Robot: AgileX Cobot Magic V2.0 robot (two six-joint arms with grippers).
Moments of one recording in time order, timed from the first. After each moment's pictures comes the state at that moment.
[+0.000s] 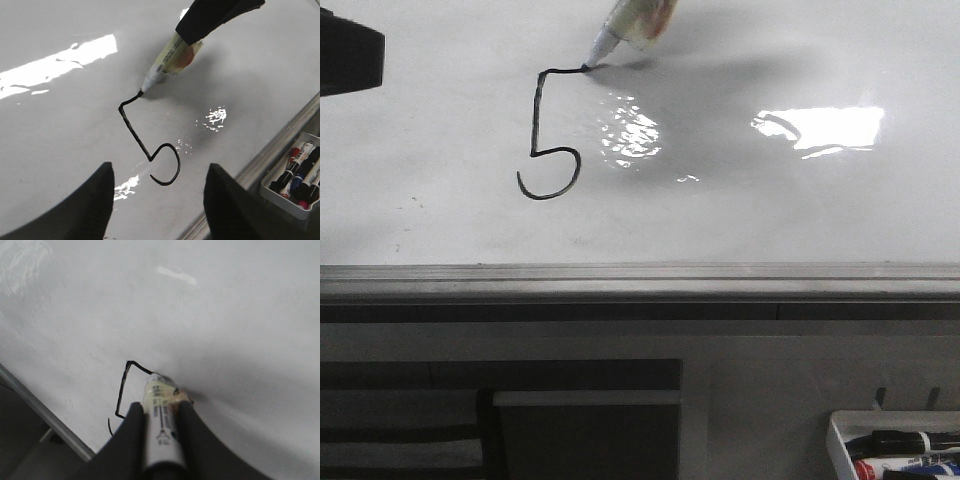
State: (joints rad) left arm -0.51 0.82 -0.31 0.68 -0.37 -0.49; right arm 0.47 1.40 -1.22 0.37 0.49 -0.23
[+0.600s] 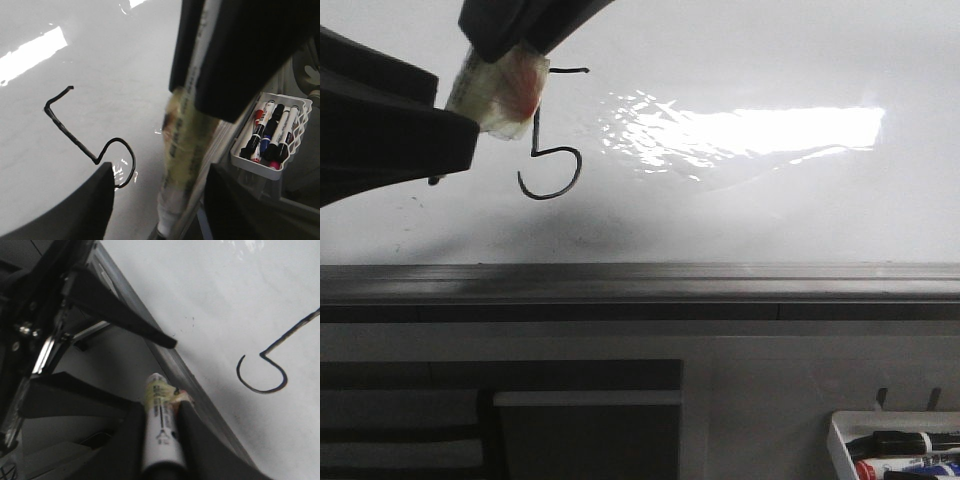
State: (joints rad) left arm -0.51 1.04 -0.35 0.87 -0.52 -0.47; right arm 0.80 1.39 -1.22 0.25 0.64 -0.28
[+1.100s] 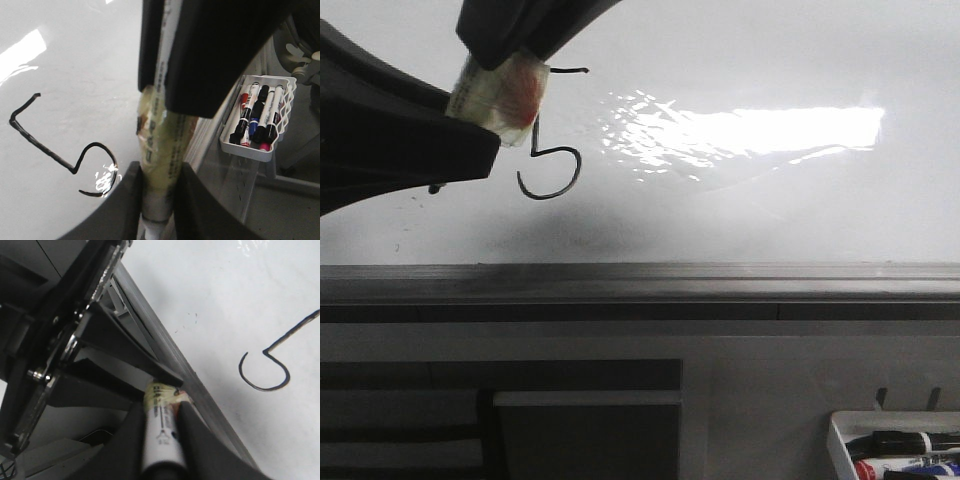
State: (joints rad) left arm -0.51 1.09 -0.38 0.99 -0.55 -0.45; right arm 0.80 1.39 -1.22 0.24 0.65 -0.28
